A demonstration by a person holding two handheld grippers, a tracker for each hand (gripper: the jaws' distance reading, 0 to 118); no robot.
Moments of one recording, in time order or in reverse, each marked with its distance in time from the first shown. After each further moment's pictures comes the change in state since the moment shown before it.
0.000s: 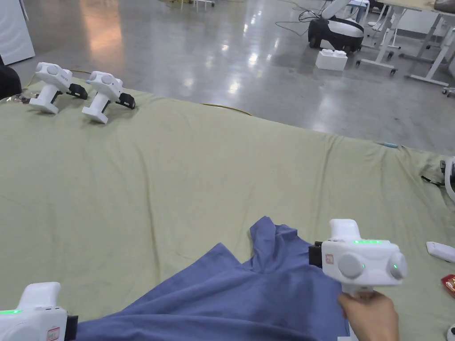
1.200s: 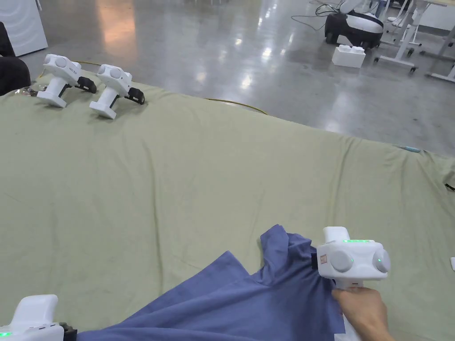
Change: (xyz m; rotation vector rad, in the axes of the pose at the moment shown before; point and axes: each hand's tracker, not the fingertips) left arm 0.007 -0.001 -0.001 0.012 -0.009 0.025; right arm -0.007 0.009 -0.086 -0.060 0.029 0.036
